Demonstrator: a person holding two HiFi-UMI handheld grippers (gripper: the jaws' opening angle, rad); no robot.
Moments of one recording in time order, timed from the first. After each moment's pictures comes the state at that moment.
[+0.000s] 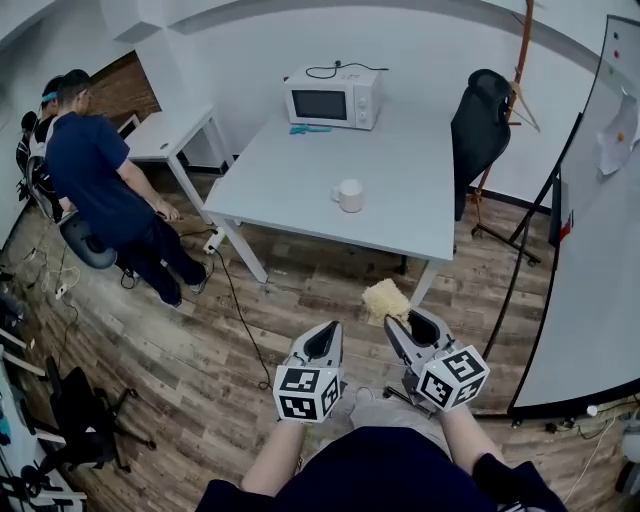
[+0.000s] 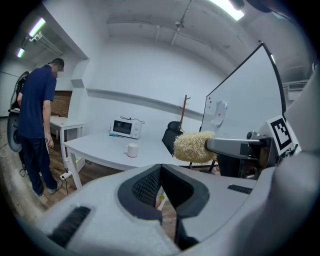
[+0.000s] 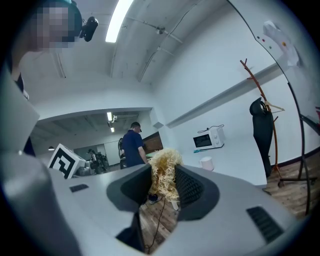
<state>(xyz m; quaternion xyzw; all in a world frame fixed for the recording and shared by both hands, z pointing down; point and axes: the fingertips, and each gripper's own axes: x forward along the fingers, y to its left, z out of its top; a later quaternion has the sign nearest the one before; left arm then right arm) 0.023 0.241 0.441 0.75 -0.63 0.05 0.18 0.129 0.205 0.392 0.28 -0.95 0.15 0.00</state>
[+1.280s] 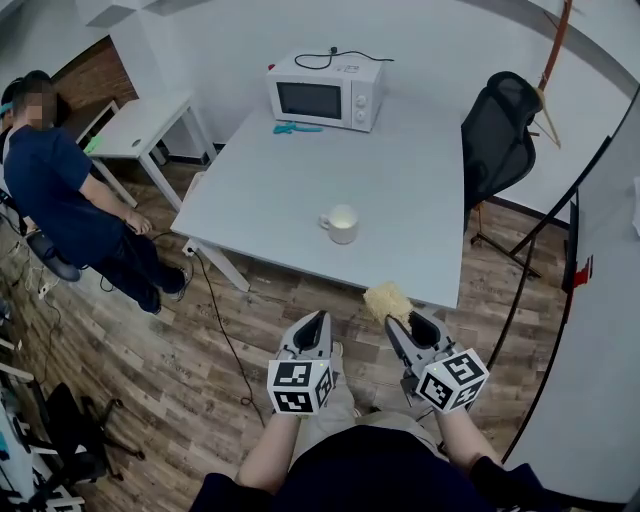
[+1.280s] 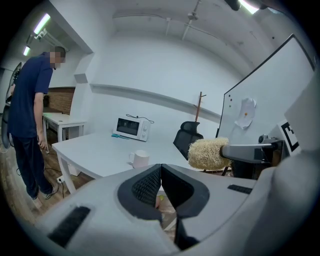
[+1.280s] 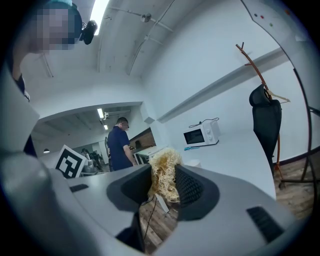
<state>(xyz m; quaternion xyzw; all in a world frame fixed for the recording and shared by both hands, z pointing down) -0.039 0.042 0.469 0.72 -0.66 0.04 0.19 0.094 0.015 0.424 0.29 -0.94 0.18 0.03</state>
